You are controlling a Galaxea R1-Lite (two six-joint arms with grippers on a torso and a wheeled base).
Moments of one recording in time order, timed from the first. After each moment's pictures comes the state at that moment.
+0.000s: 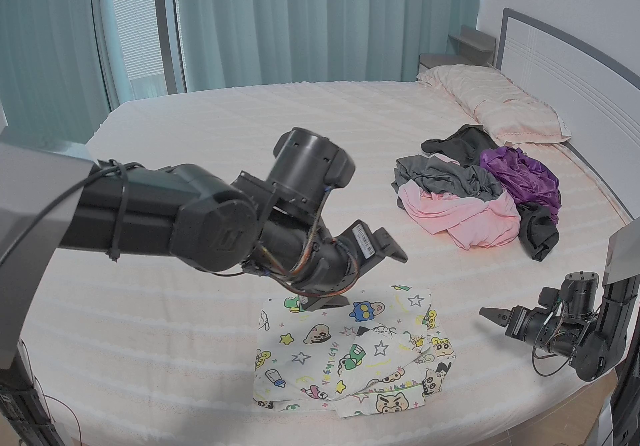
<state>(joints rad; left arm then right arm) -0.73 2.03 -1.47 0.20 -0.24 -1.06 0.04 2.17 -0.10 -1.50 0.25 0.47</state>
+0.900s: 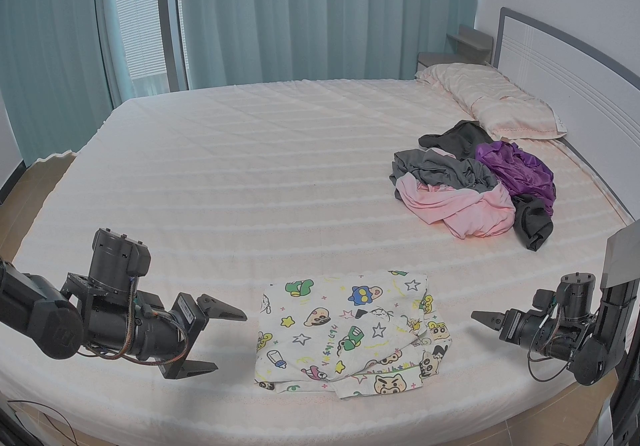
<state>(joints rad) -0.34 1.66 -0.54 -0.28 -0.41 -1.20 0.09 2.15 -0.09 -1.50 0.25 0.50</state>
